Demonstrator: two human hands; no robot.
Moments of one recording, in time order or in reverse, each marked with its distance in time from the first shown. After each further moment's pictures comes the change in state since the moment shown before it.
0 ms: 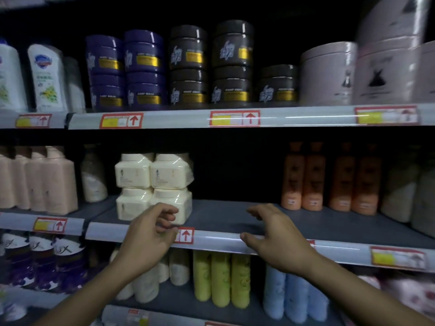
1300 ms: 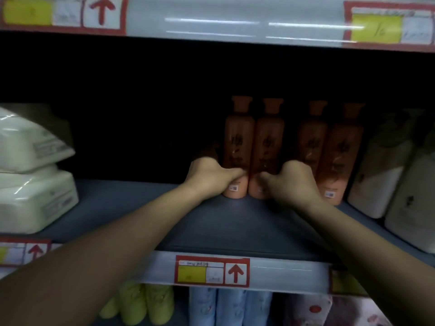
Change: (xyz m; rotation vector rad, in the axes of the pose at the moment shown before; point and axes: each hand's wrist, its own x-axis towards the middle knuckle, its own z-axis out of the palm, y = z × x) left_hand 0.168 0.111 0.303 -0.096 -0.282 -0.270; right_hand 0.104 0.205 -0.061 -0.045 0.132 0.568
